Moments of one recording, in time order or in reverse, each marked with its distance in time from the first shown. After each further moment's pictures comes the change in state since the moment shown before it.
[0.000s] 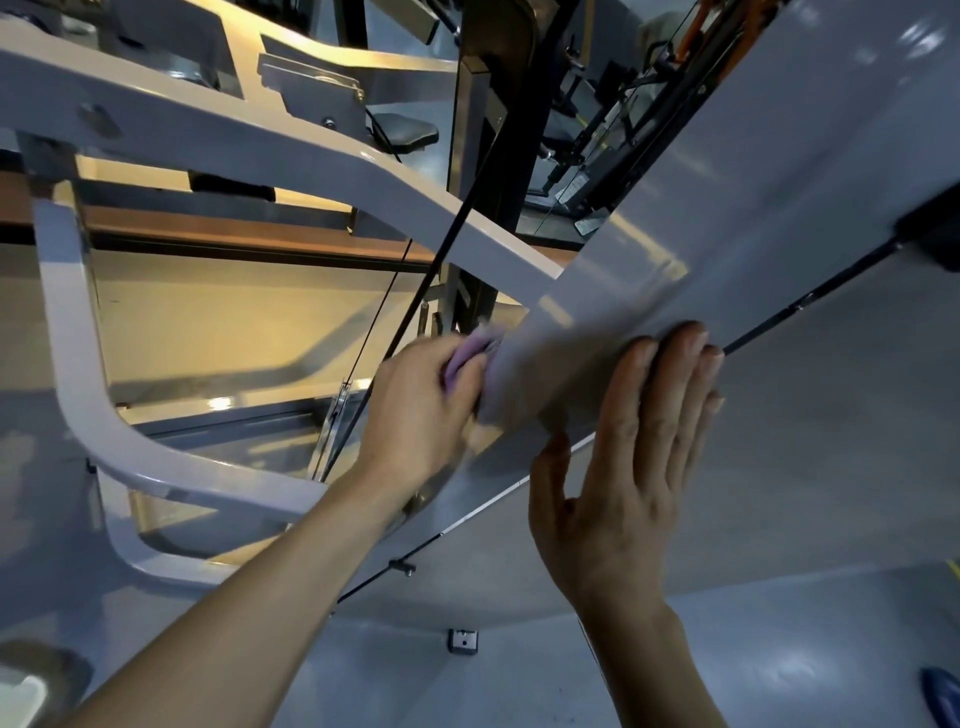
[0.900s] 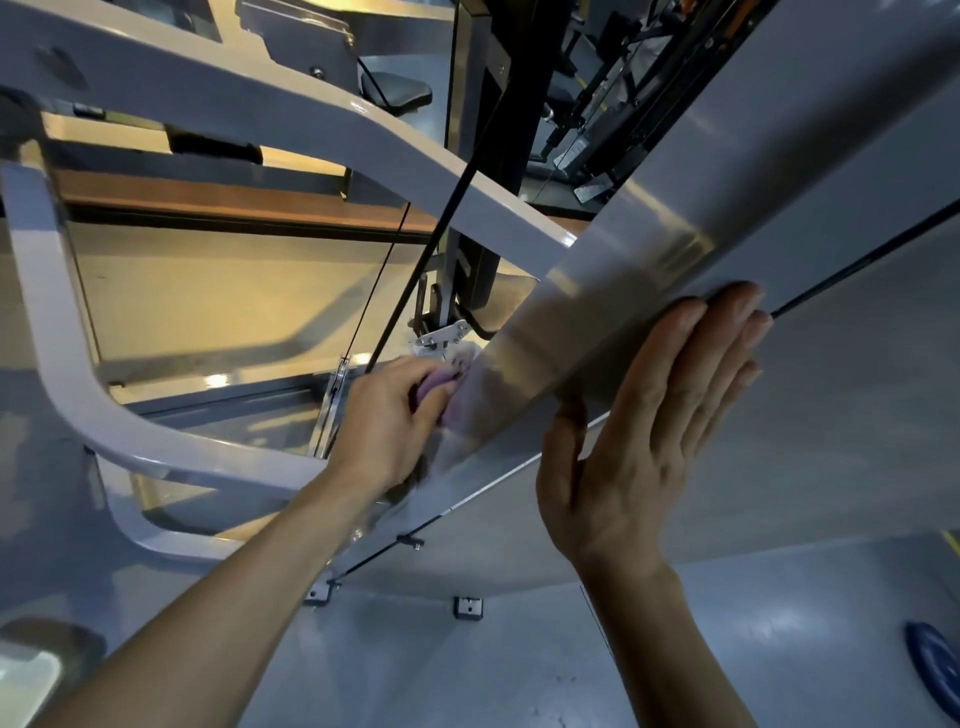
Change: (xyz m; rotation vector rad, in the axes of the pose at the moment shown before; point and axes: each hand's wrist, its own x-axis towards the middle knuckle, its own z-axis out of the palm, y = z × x) left_hand -0.016 -0.073 0.003 0.005 -0.104 -0.002; right_hand 0.001 -0.006 0.018 0.042 0.085 0.053
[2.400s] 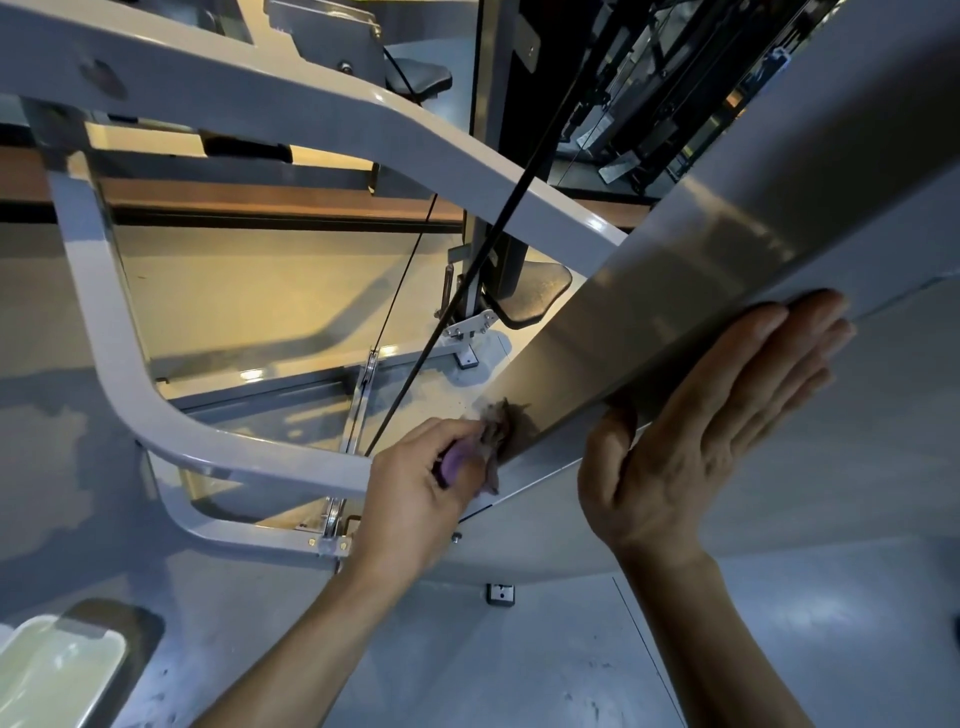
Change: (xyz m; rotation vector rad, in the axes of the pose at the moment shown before) left_hand -0.061 -0.003 -0.002 -0.189 -0.022 -0.146; right_hand -0.002 0.002 0.016 -0.007 0.048 0.022
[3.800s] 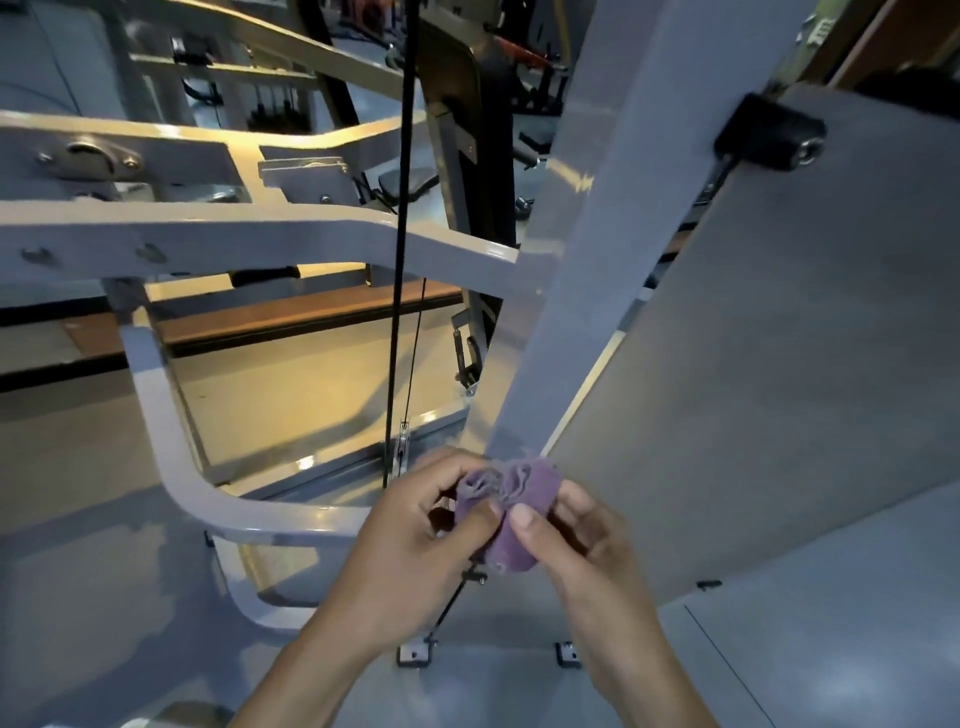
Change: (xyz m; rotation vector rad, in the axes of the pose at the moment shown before) left_hand -0.036 0.107 -0.018 -0.071 -0.274 0.048; right_hand -0.057 -0.021 -0.065 1.309 -0.475 1.134
